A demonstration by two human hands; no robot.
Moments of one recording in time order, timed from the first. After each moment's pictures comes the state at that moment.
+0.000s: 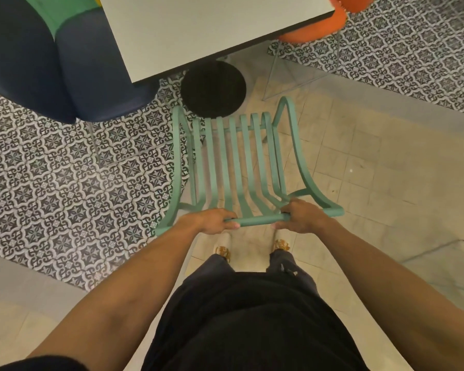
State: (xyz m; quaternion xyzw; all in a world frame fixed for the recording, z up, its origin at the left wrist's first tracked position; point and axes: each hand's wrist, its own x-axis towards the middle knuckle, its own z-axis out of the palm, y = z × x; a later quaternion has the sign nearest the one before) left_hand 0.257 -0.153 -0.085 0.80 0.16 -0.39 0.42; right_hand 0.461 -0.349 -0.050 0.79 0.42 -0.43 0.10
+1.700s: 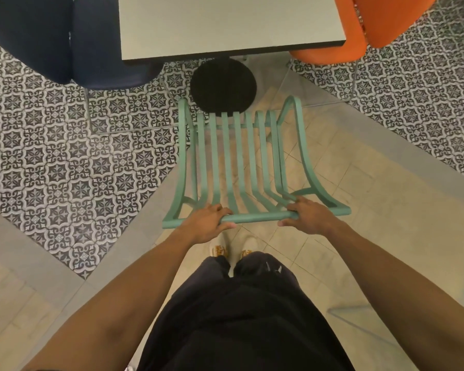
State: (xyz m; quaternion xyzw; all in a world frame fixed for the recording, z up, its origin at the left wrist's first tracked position) left_hand 0.363 -0.260 -0.091 0.87 0.30 -0.22 0.32; right_hand 0.659 -0.396 -0.066 0.75 0.51 -0.39 0.13
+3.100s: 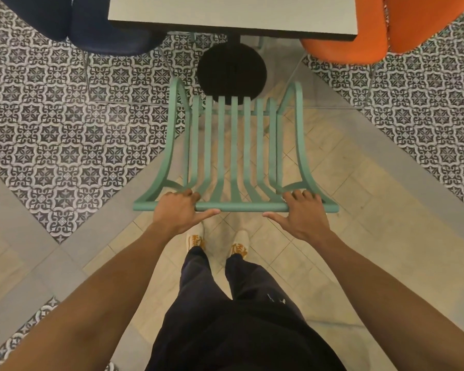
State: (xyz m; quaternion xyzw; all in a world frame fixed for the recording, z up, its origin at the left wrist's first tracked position) left_hand 0.427 -0.309 -0.104 0.87 0.46 -0.12 0.10; right_hand 0.742 -0.428 -0.092 0.75 0.65 -0.12 0.09
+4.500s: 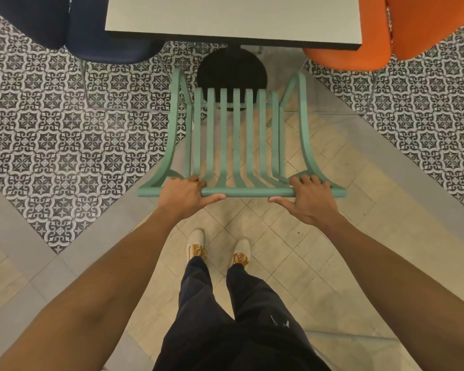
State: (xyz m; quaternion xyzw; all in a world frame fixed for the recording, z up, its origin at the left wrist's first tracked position) left_hand 0.460 -0.233 -0.104 0.89 0.43 -0.10 0.05; right_hand 0.769 -0.349 -0.075 0.75 0.64 -0.13 0.14
